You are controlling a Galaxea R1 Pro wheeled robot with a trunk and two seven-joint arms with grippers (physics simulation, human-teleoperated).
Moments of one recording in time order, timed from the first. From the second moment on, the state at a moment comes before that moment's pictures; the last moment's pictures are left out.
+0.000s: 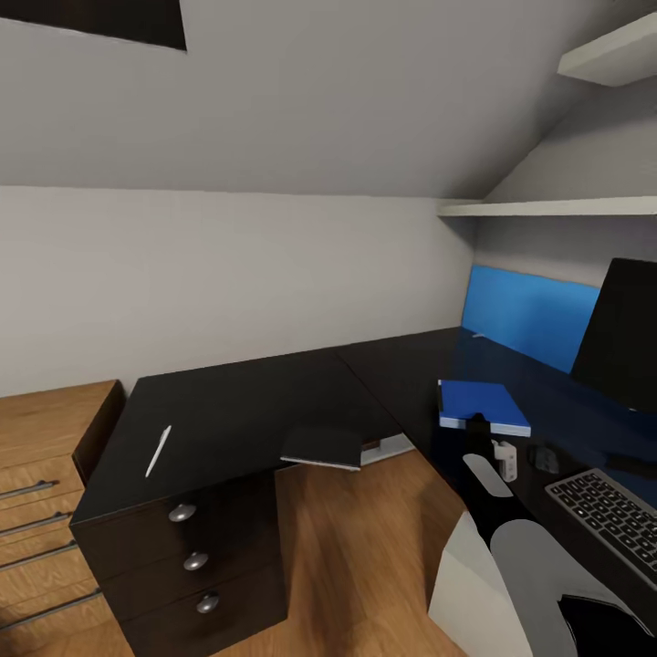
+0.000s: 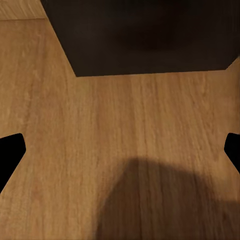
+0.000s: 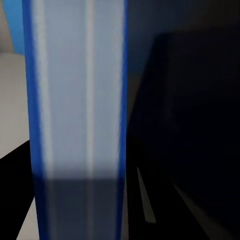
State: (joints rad) left arm -0.12 0.01 0.18 -0.24 0.09 -0.40 0.08; right arm -0.80 -0.01 -0.15 -0.52 -1.38 -0.44 0.00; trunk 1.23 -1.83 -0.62
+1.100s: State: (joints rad) left arm -0.12 0.02 0.18 -0.24 0.09 -0.41 0.08; right arm -0.80 -0.01 -0.15 -0.53 -1.35 -0.43 0.00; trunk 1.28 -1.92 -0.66
